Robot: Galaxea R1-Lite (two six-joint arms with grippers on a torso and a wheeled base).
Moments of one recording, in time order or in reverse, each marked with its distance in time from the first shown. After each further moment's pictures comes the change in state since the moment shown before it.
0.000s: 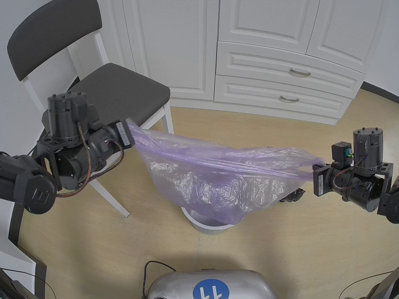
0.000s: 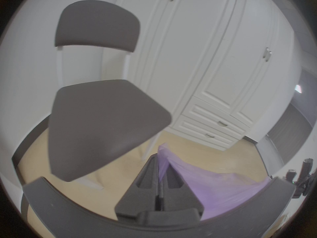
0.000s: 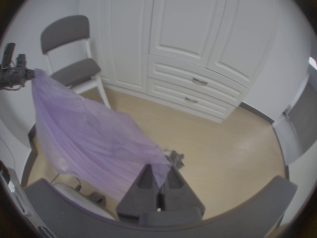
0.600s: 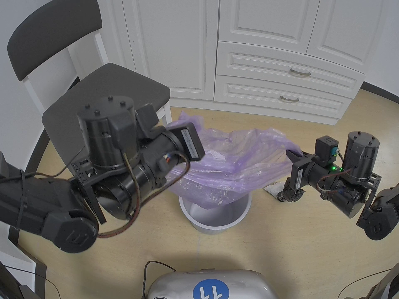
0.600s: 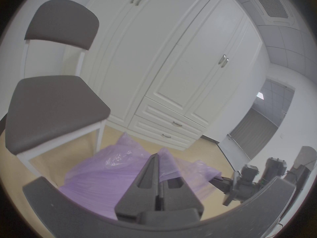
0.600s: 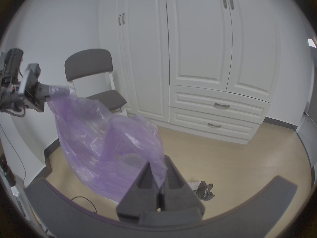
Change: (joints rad) left arm -0.314 0.094 -0.014 -0.269 -0.008 0.002; right arm 0.088 0.135 0.083 -0.516 0.130 -0.018
